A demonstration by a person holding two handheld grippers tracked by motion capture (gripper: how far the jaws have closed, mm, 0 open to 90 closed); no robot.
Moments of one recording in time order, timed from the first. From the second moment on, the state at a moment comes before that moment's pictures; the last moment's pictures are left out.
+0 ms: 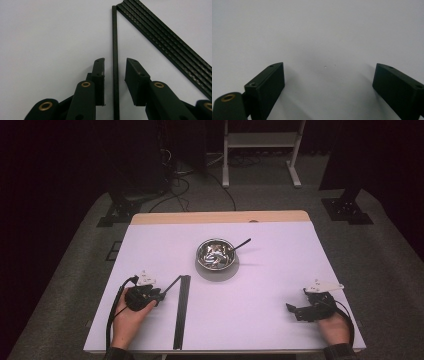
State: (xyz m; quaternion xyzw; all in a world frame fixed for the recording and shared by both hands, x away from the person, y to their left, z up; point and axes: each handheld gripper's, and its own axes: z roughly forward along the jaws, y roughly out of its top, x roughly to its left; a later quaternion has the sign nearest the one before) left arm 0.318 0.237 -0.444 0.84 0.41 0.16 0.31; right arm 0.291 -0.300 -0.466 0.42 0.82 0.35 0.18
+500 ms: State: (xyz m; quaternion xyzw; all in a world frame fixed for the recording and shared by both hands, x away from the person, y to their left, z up) left arm 0.319 0.240 -0.443 0.84 0.41 0.16 0.31; right arm 0.291 -0.300 -0.466 0.42 0.82 0.35 0.18
